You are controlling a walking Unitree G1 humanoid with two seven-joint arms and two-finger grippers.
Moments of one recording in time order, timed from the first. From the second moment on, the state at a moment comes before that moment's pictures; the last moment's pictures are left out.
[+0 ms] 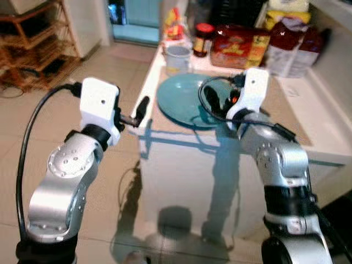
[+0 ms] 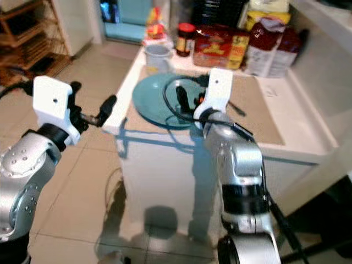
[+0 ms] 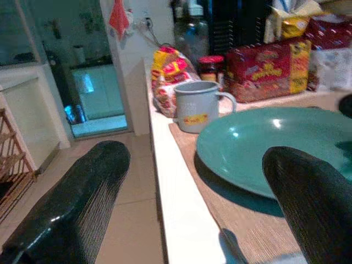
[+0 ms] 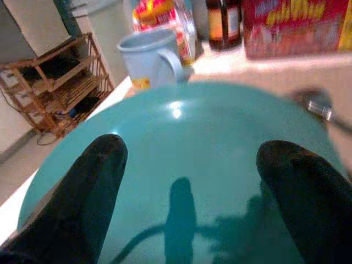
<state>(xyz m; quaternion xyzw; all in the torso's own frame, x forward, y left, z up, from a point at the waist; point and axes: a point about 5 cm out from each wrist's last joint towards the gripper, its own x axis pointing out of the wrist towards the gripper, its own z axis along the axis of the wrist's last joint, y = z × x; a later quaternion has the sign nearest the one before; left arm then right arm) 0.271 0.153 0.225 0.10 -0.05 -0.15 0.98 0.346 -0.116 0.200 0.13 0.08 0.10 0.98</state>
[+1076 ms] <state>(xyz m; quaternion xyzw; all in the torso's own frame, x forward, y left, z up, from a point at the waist) 0.256 0.135 0.218 0.10 -0.03 -0.28 0.95 0.386 -0.140 0.177 0.26 0.22 0.00 0.94</state>
